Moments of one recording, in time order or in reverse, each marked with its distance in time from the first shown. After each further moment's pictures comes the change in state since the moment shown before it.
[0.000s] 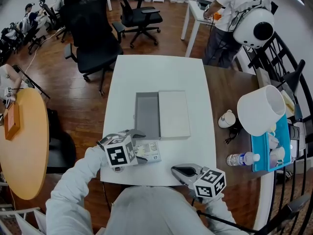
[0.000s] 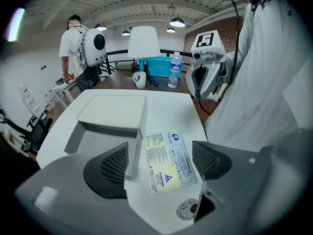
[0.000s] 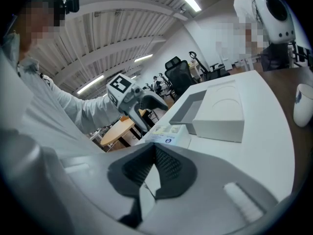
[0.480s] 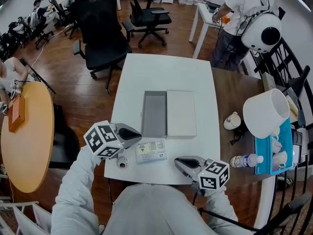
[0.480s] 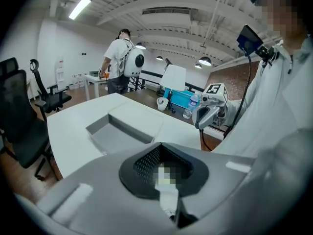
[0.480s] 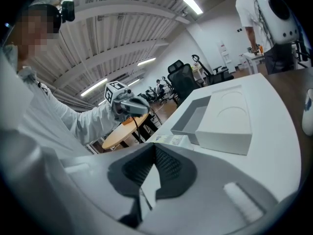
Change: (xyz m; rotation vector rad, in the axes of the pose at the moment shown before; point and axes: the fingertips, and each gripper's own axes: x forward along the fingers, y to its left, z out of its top) left arm -0.081 0.027 -0.007 -0.366 -0.320 0.081; right arm 0.013 -0.005 0.023 -0.021 -0.042 0.035
